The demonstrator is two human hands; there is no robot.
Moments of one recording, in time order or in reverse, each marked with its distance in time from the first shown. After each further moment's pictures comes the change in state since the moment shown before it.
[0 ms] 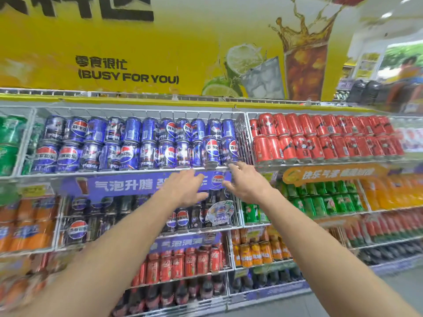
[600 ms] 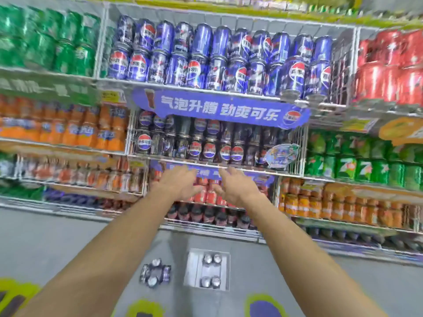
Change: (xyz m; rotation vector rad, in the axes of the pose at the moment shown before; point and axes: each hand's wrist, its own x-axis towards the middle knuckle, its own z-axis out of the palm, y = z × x) left_hand -0.146 -0.076 0.192 -0.155 -0.259 -0.349; right_hand -0.052 -0.156 0.209 0.073 -0.351 -0.267
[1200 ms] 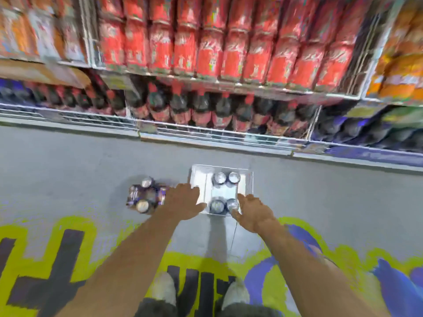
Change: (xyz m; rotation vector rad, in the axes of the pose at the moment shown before) left_hand 0.029 0.009 0.630 -0.081 -0.446 0.009; right_hand -0.006 0.084 0.623 0.152 -0.530 0.253
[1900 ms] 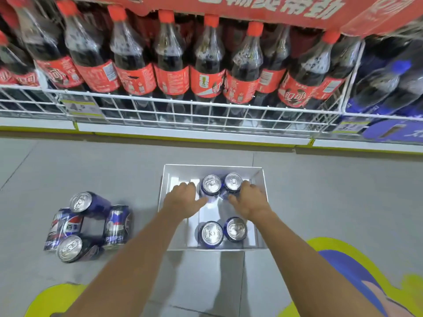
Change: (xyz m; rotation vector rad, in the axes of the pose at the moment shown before) left_hand 0.274 -0.005 0.203 -0.320 0.205 -0.005; right_hand 0.274 0.071 0.149 0.263 0.262 0.198
